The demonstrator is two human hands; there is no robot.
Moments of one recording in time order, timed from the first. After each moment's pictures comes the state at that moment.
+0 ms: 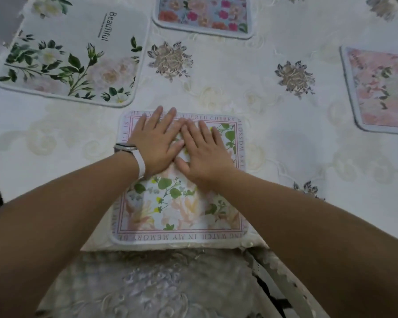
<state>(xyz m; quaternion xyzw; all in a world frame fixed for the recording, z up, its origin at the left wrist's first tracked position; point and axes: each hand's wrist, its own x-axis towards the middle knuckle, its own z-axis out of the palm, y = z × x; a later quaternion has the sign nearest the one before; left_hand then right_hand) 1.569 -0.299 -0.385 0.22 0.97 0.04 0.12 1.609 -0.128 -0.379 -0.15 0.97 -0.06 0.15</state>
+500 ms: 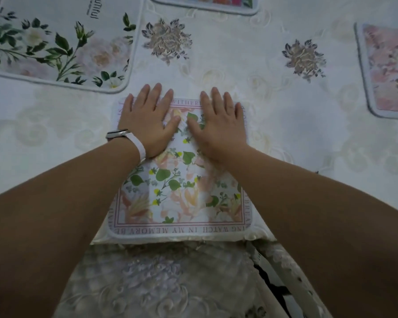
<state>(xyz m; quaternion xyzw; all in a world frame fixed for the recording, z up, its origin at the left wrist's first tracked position) 1.557 -0.295 -0.390 0.13 0.99 0.07 0.09 1.575 -0.109 -0.386 0.00 0.99 -0.11 0.10</state>
